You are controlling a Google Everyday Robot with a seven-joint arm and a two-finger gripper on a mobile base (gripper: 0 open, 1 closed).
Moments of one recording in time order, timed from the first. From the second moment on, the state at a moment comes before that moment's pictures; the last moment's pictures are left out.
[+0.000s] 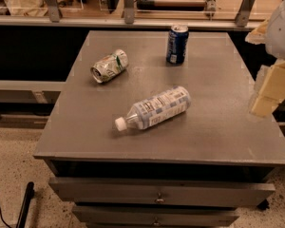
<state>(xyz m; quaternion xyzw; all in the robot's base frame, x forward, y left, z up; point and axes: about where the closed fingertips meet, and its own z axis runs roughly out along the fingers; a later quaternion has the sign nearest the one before) 0.440 -0.211 0.982 -0.61 0.78 -0.04 0.17</state>
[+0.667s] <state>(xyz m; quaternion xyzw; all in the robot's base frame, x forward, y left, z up) 0.474 -0.133 0.974 -0.70 0.70 -0.09 0.13</state>
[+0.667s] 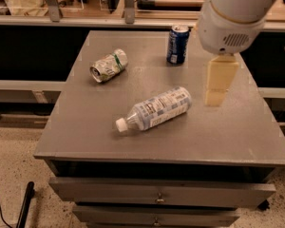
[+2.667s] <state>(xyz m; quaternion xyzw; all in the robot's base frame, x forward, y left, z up) 0.482 -0.014 0.831 -0.81 0.58 -0.01 0.05</state>
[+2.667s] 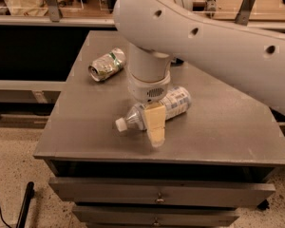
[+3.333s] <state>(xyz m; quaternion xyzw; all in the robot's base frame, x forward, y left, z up) 0.480 -0.015 0.833 -0.80 0.59 -0.04 0.04</state>
